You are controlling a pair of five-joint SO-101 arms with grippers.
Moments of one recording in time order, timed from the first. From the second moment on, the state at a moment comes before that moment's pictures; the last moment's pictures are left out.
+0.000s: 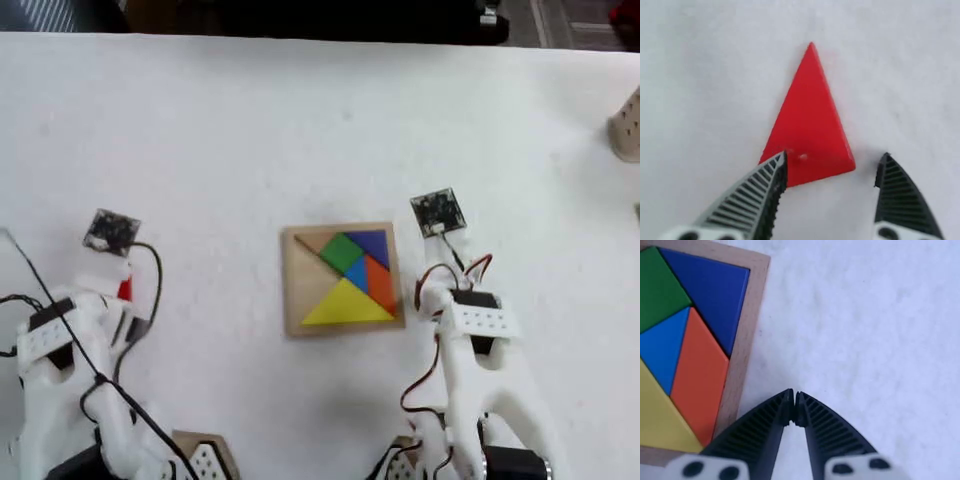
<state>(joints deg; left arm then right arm) -36.2 -29.5 69.5 39.8 -46.3 1.5 -27.9 68.5 28.0 23.3</state>
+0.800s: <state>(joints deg) -34.2 -29.7 69.1 38.3 -55.4 1.7 -27.9 68.5 27.8 23.3</state>
